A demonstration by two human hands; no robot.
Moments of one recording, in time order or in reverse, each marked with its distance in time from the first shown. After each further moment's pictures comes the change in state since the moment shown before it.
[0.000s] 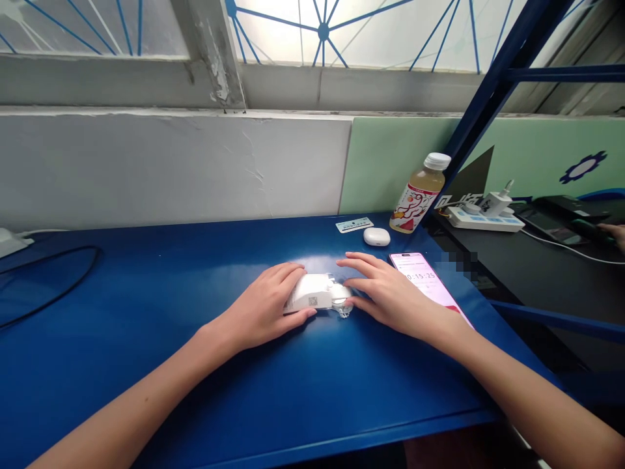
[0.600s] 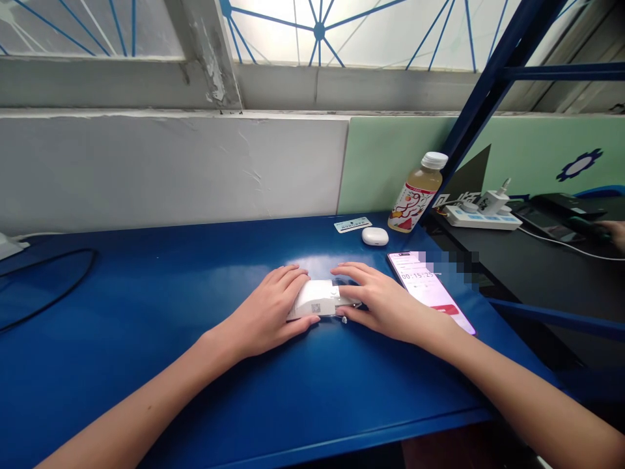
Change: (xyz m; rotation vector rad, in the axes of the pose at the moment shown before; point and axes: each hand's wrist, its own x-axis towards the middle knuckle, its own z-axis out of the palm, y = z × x) left_hand 0.000 0.007 0.004 -0.028 -0.021 0.033; right_hand -0.001 -0.007 0.004 0.159 -0.017 0.002
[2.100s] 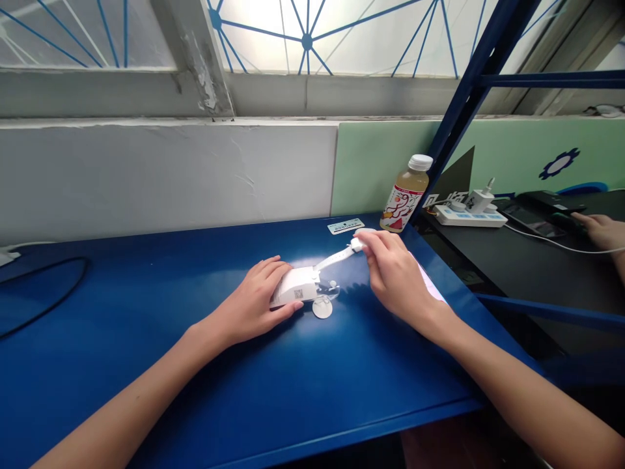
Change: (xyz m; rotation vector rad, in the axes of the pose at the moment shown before) left_hand 0.000 -0.022 -0.008 -0.018 -0.009 -0.104; right_hand 0.004 0.012 -0.011 -0.180 0.484 0.318
